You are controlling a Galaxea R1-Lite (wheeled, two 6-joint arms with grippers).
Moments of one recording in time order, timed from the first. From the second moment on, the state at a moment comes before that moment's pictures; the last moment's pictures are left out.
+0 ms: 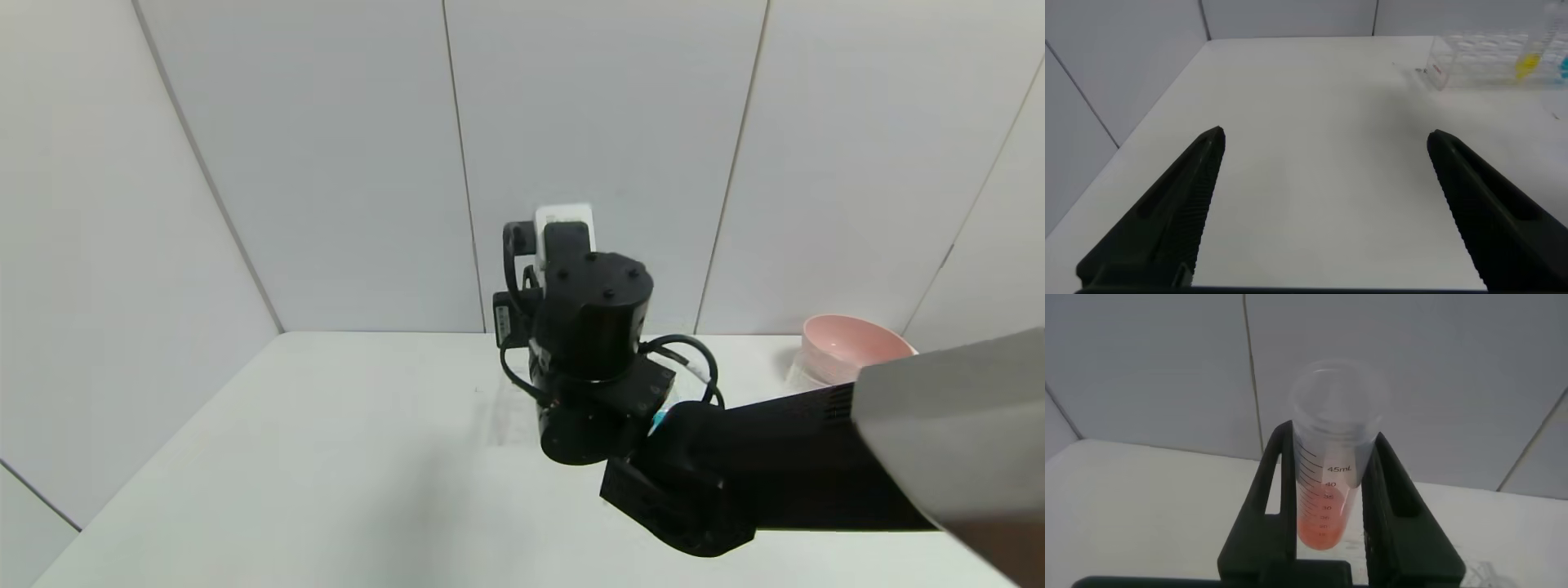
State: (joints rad) left arm 0.00 0.00 0.00 0.00 0.00 0.00; right arm 0.90 2.20 -1.44 -0.88 -0.78 -0.06
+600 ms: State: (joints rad) left arm 0.00 0.00 0.00 0.00 0.00 0.00; right arm 0.59 1.89 -1.17 -0.89 -0.69 -0.17
